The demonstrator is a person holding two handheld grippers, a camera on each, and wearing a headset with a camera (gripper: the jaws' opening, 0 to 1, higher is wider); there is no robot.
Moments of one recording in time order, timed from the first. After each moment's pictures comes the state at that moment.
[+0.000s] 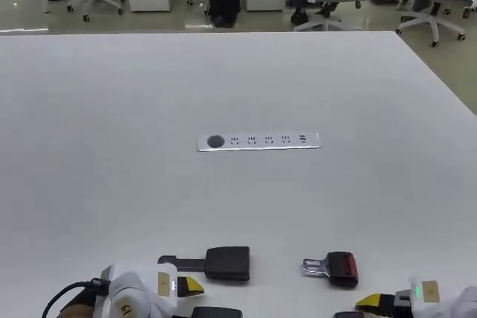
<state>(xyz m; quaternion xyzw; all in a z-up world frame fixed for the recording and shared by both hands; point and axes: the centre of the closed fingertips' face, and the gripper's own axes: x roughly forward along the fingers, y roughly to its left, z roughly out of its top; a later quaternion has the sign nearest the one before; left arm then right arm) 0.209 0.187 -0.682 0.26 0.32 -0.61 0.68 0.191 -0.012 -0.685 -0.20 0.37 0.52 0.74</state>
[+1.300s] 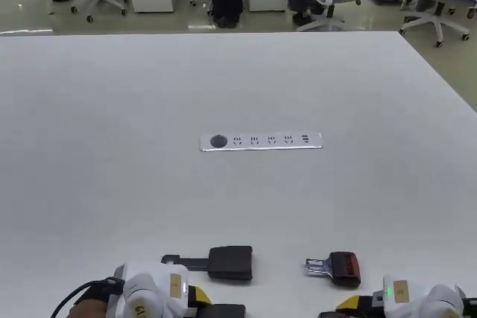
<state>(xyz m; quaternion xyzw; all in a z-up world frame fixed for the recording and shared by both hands) 0.209 0.181 -0.692 0.29 0.32 -0.61 0.66 0.196 0.022 -0.683 -0.21 0.36 0.52 0.74</state>
